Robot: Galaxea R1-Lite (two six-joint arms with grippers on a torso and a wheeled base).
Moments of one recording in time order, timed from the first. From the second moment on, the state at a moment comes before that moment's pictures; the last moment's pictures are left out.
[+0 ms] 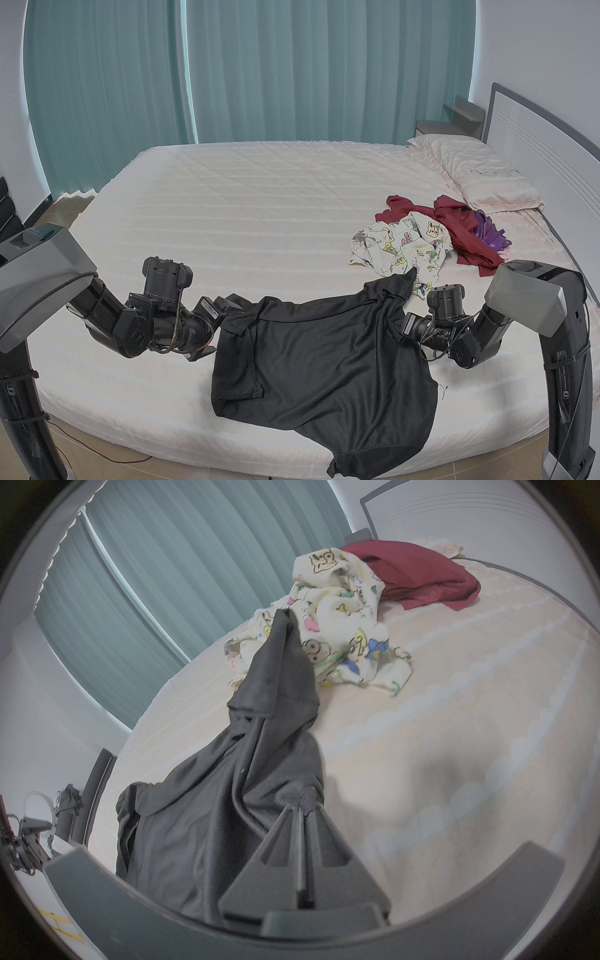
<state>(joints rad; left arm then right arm) -0.28 2.11 -0.88 -0.49 -0.18 -1.11 0.25 2.53 -1.04 -0.89 -0.06 0.58</state>
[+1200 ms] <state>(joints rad) -0.41 2.19 -0.88 -0.47 0.04 -0.87 0.12 2.50 -1.04 -0.96 -0.05 0.53</state>
